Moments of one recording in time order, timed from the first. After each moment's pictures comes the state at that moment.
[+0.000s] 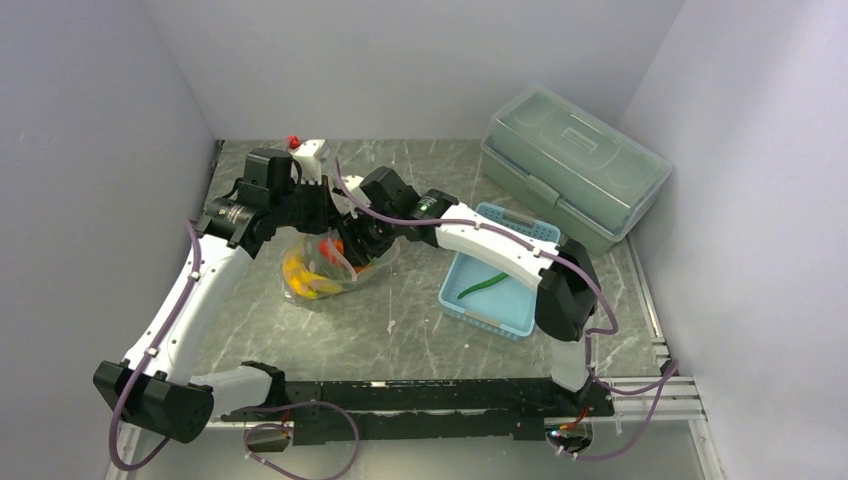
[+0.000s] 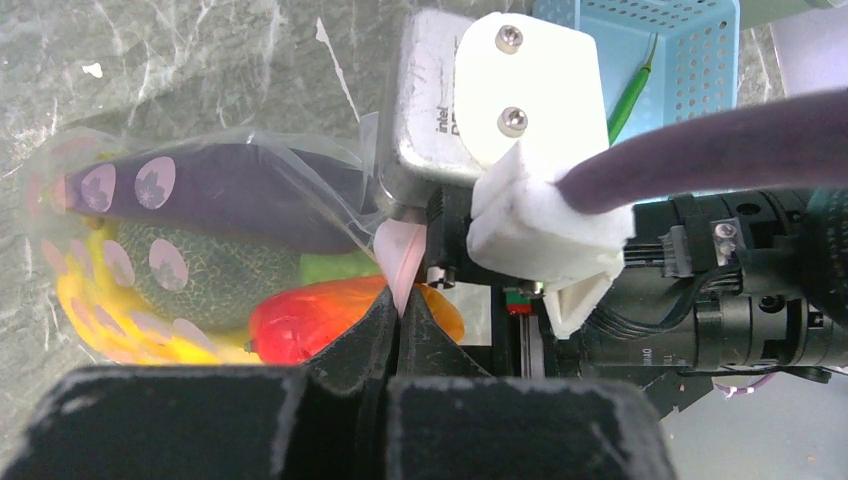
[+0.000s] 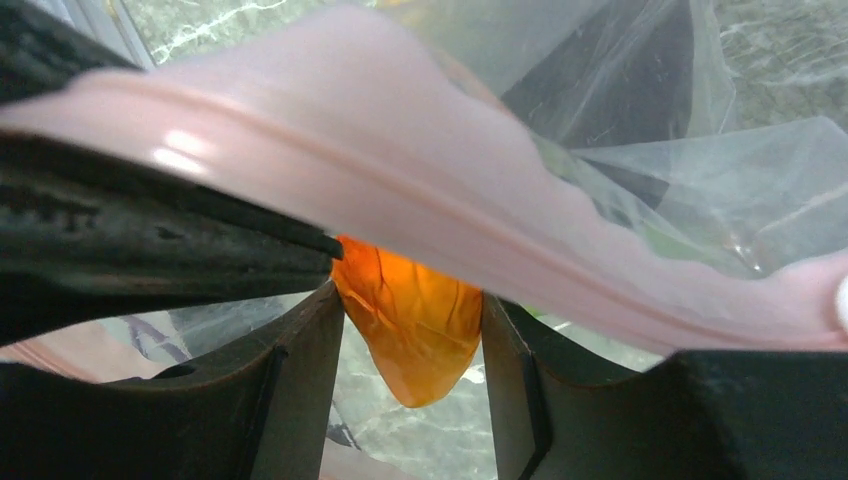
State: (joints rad) left arm -0.32 1.19 1.33 -0.80 0.29 -0.24; right arm 0.93 1.91 1.73 -0.59 -0.32 0.21
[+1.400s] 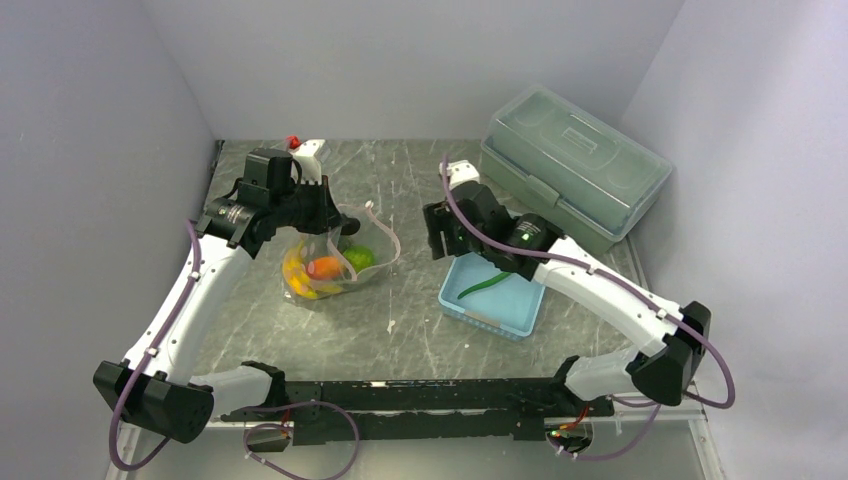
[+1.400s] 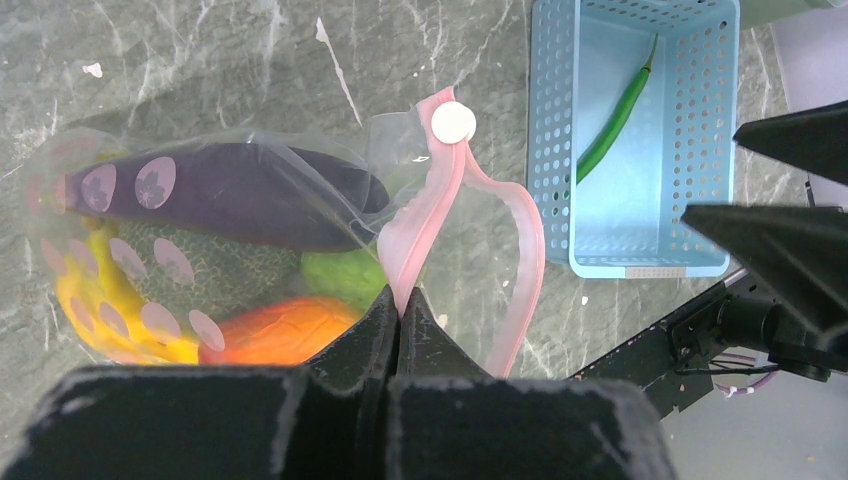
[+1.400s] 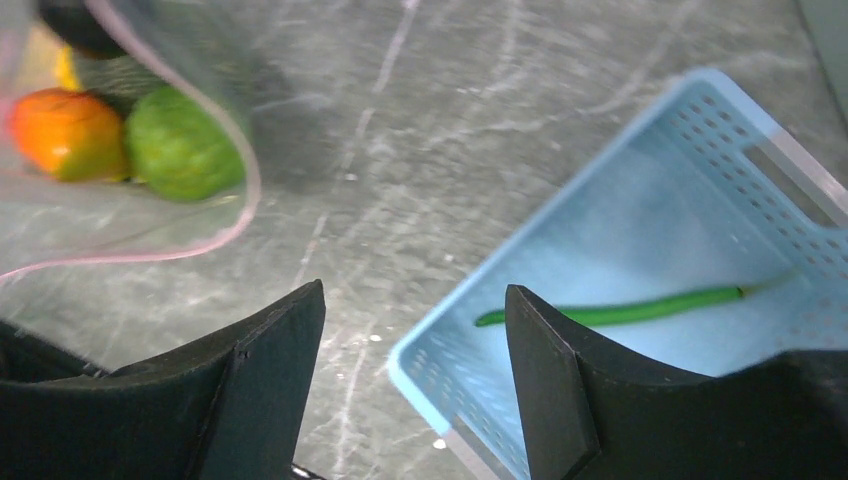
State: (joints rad) left arm -0.32 1.19 1.33 -0.80 0.29 -0.24; right arm 0.88 1.35 1.35 -0.68 0.28 0.36
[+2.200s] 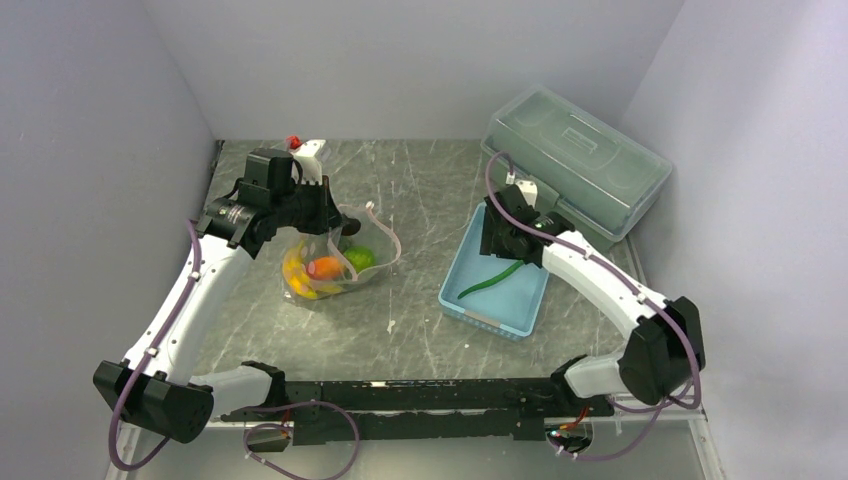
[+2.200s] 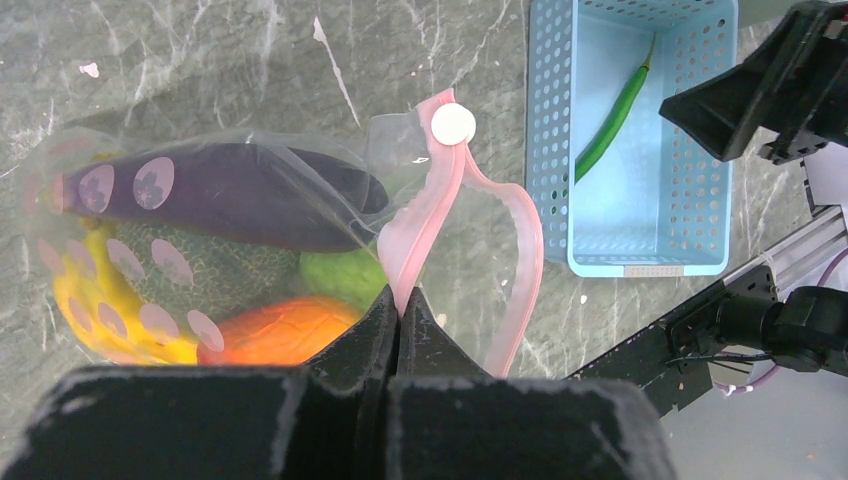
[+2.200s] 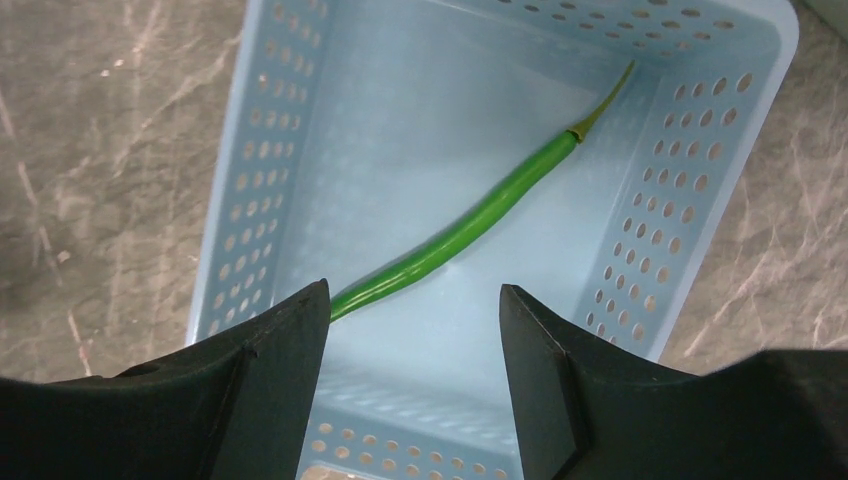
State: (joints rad) left arm -0.32 1.19 1.33 -0.80 0.29 -0.24; right arm 0.53 1.34 1.08 -0.72 0.36 0.56
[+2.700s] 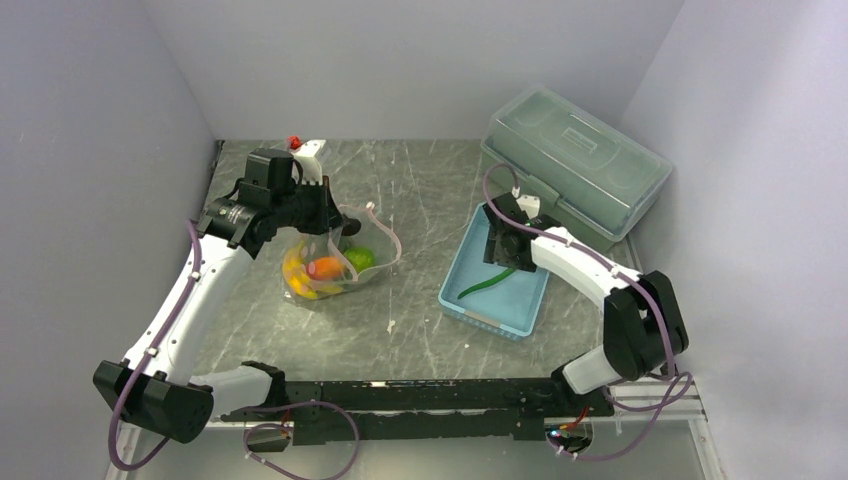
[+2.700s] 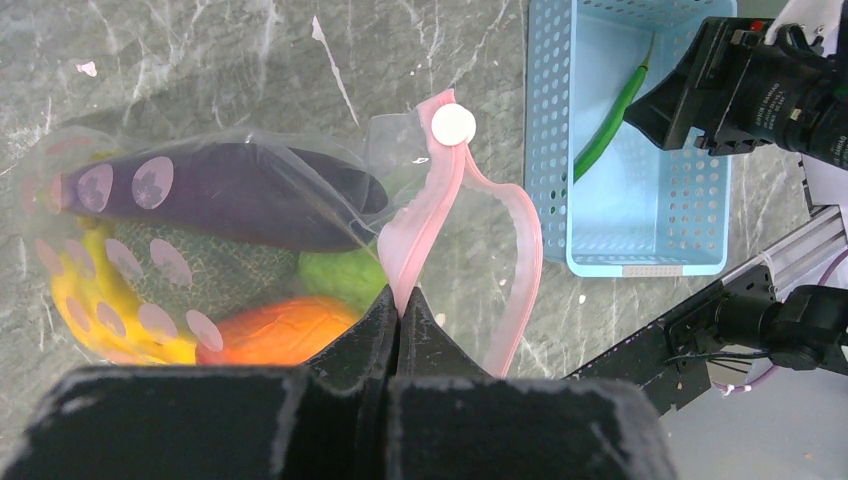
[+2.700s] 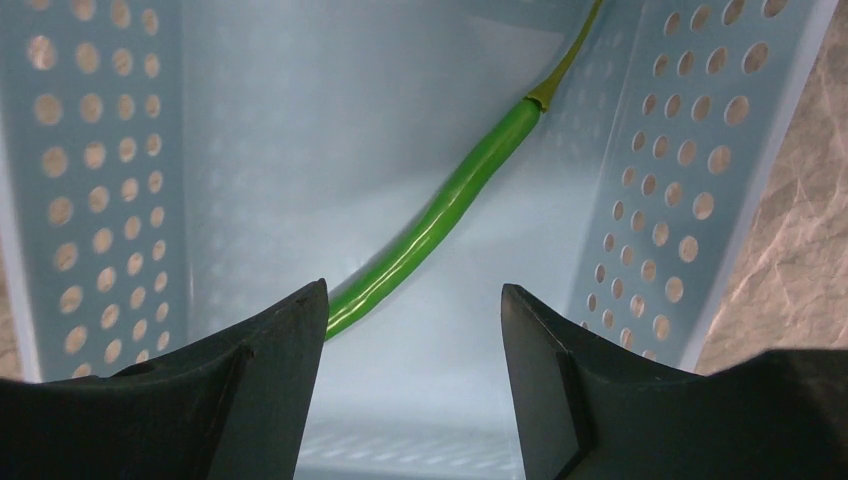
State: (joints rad) left arm -0.32 1.19 1.33 -0.80 0.29 -0.25; right arm 0.47 1.47 1.00 -0.67 0.38 0.64
